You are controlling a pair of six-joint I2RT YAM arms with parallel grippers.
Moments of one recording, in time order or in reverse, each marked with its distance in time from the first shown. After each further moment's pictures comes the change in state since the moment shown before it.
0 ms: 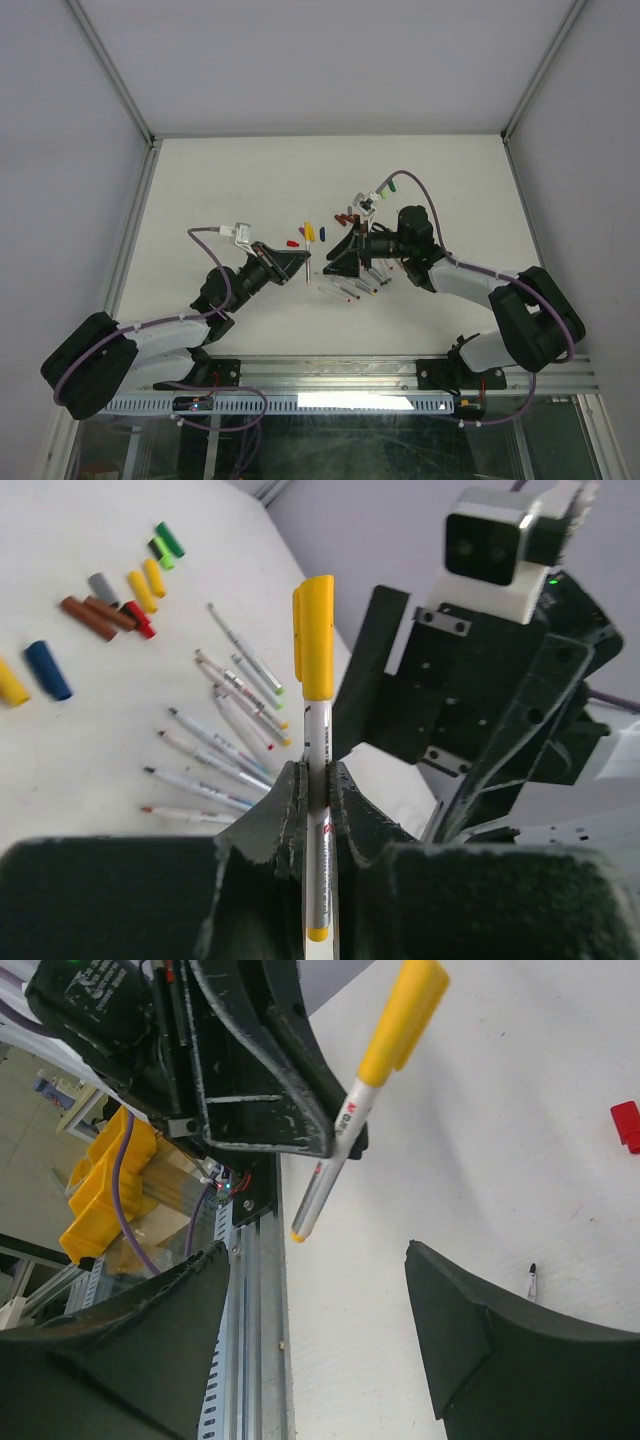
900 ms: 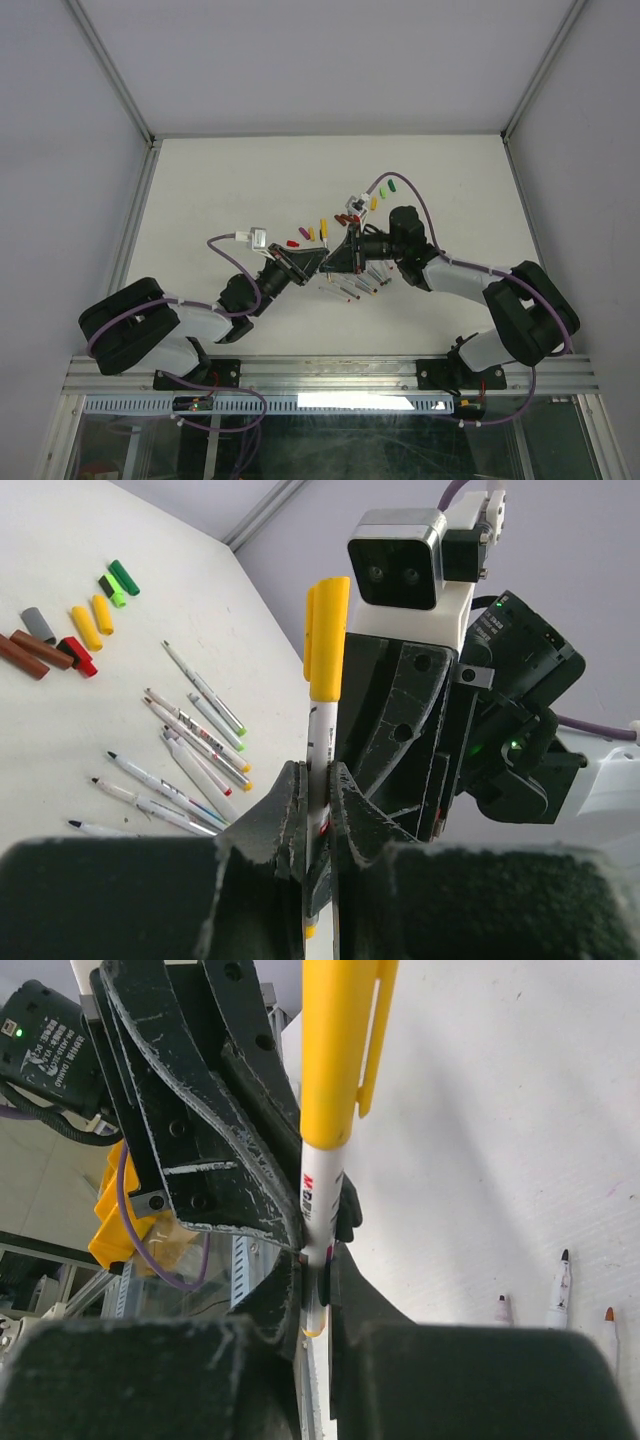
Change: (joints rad) left arm -0.236 0.315 0.060 0.406 -0.262 0.011; right arm 0.045 0.040 0.024 -0.047 0.029 0.056
